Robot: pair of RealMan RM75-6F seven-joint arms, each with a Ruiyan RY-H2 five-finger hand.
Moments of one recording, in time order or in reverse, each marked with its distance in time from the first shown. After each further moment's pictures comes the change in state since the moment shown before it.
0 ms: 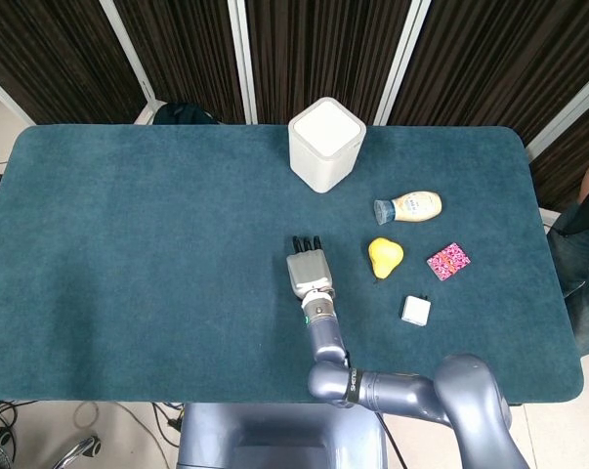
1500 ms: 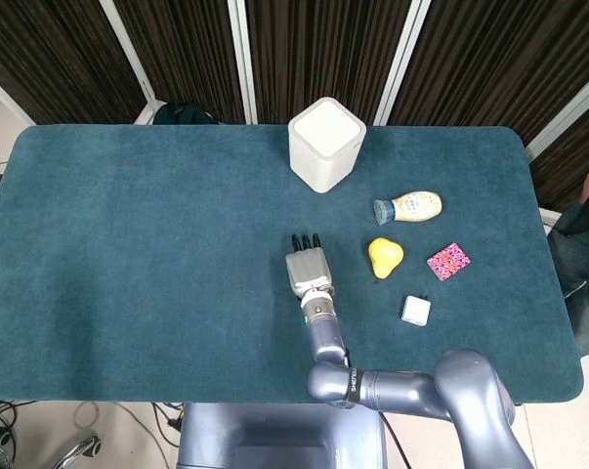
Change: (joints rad) left arm 0.000 0.001 0.001 -0.002 0.002 0.001 -0.006; right arm 0.032 0.034 -0.022 -0.050 0.028 0.032 -0.008
